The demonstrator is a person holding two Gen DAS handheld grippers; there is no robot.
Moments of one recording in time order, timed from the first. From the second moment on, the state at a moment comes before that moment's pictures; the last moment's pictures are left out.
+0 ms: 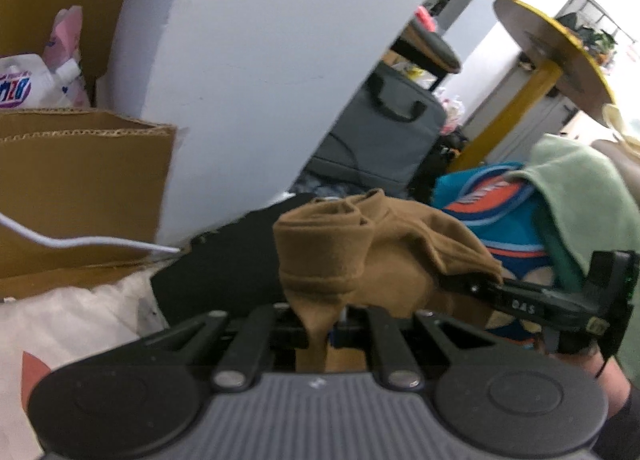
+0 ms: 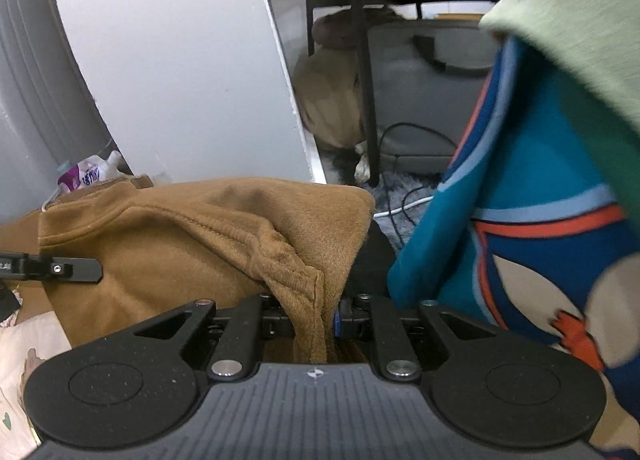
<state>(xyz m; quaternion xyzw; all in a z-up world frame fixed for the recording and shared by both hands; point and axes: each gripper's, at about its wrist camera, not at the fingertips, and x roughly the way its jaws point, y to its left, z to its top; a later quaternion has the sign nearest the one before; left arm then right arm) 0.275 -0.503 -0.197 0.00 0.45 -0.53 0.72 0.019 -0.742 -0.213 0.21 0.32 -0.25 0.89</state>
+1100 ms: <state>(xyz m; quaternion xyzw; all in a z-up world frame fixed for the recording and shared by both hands) 0.351 -0.483 -0.232 -0.03 0.46 -0.40 0.79 0.066 -0.773 -0.240 0.05 0.31 -0.26 0.91</state>
